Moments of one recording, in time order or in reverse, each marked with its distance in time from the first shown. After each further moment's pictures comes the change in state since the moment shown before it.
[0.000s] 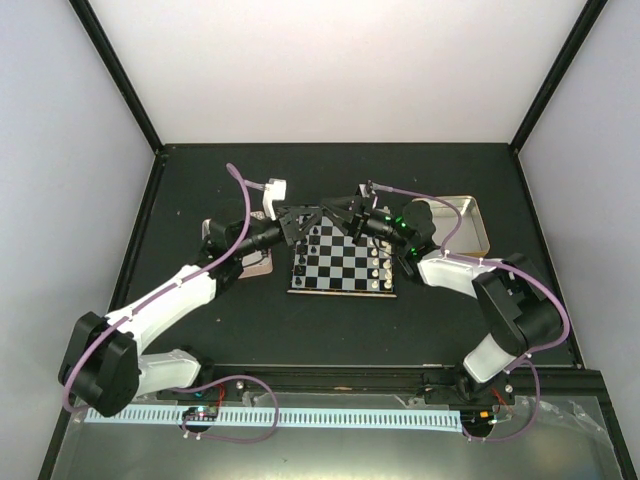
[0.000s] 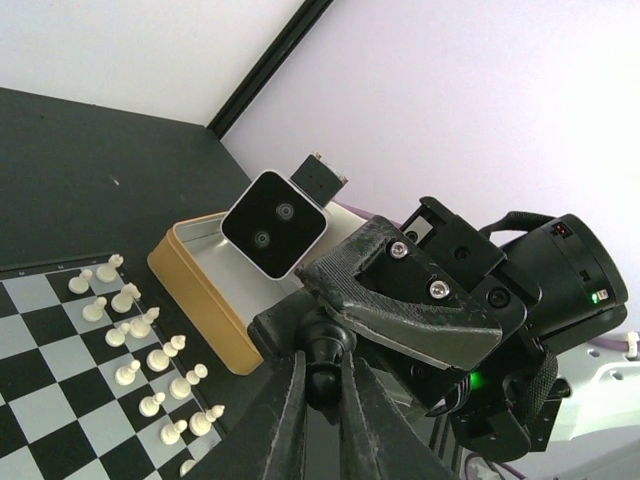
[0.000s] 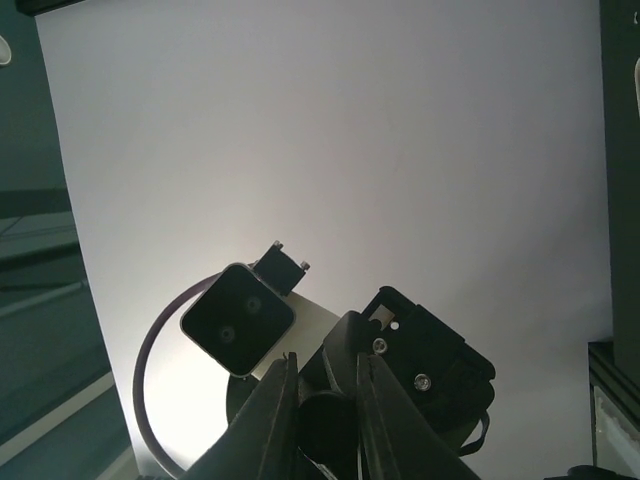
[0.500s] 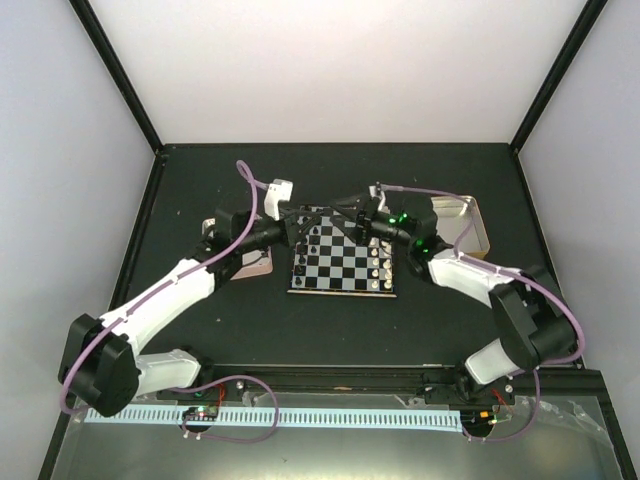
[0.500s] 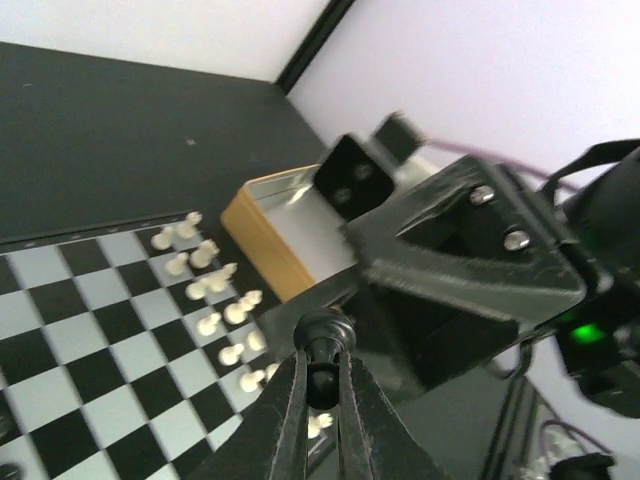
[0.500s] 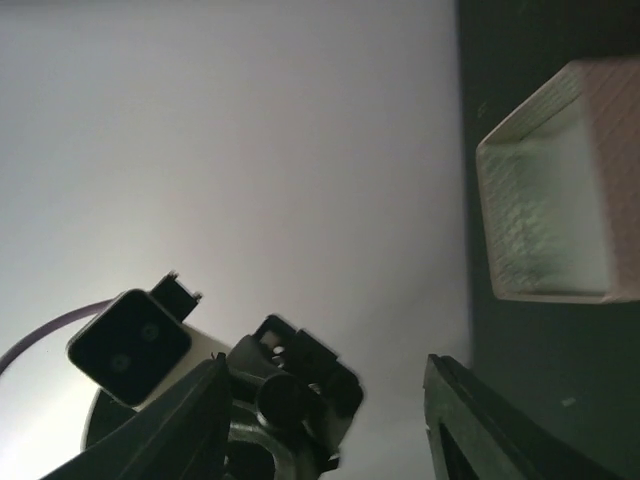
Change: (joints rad) left arm -0.004 0.000 0.076 -0.243 -0.051 0.151; right arm -0.028 -0.066 0.006 -0.306 0.002 -0.274
